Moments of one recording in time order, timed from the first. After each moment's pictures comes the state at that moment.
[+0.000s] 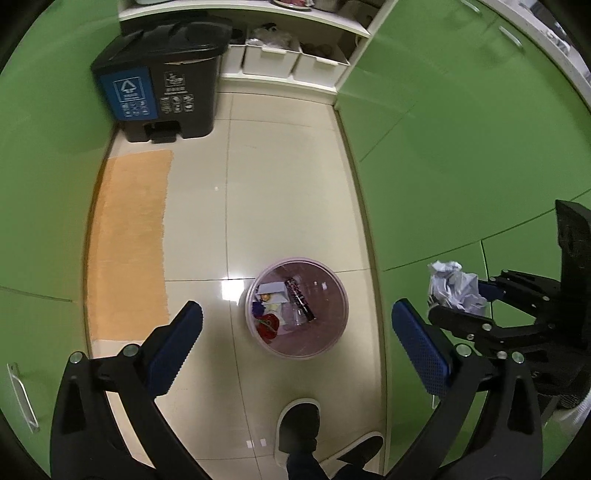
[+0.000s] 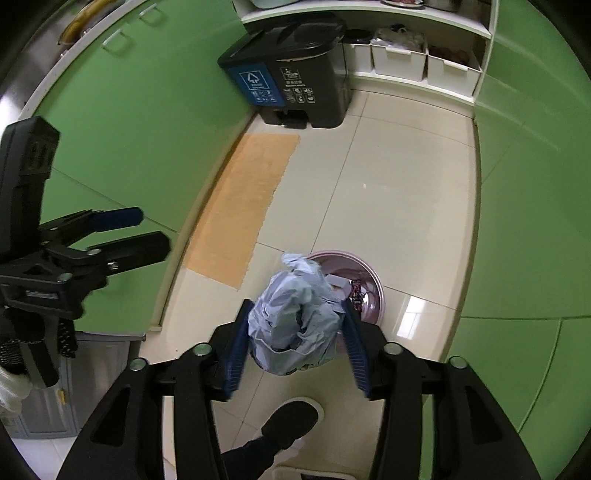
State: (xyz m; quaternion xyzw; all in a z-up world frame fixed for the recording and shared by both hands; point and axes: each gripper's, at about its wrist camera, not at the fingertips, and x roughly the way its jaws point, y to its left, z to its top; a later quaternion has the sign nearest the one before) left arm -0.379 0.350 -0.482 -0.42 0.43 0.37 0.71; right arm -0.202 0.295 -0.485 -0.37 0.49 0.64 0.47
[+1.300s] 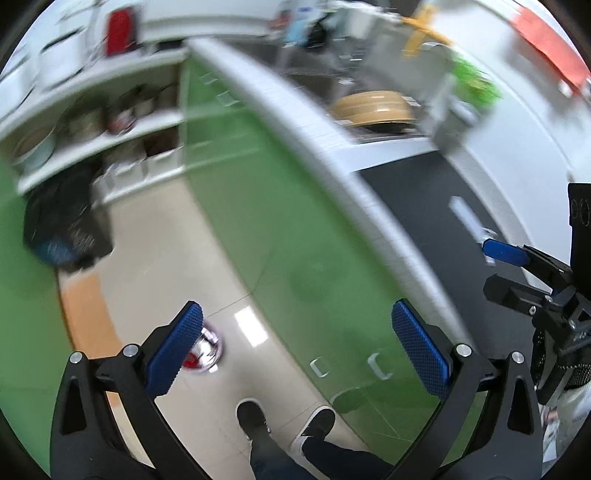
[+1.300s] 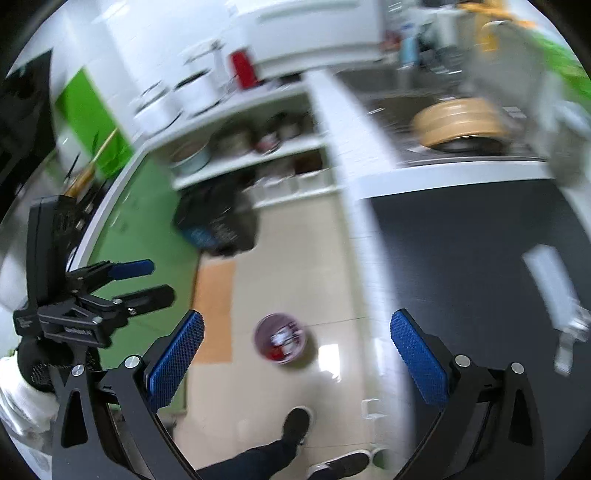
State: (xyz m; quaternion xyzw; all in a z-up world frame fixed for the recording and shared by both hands) left arm -0.193 0.167 -0.100 -0.27 0.42 0.19 0.85; right arm -0.038 0.001 -0.069 -0.17 0.44 0.53 0.70
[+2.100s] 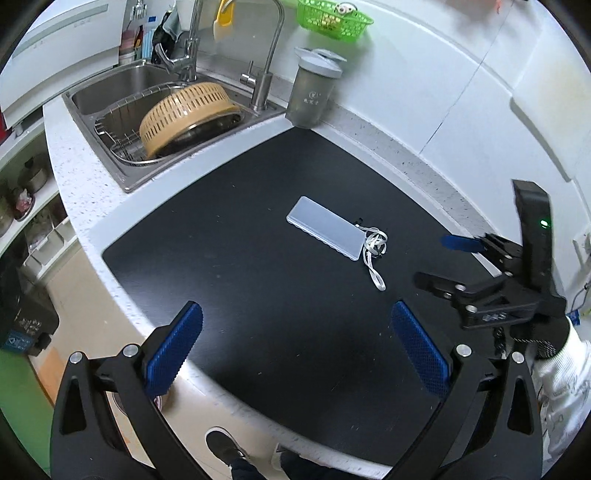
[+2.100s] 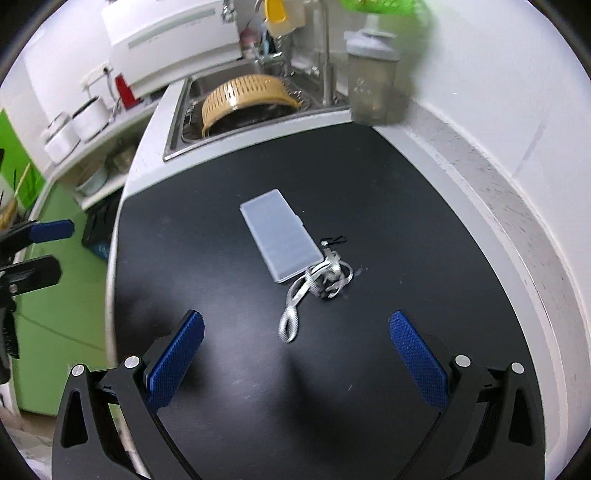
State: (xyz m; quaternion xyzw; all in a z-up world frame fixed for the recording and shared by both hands) left arm 0.039 0.017 -0.070 -0.19 0.45 0.07 0.87; right arm 0.172 -0.167 -0.106 -0.20 0.46 0.41 0.76
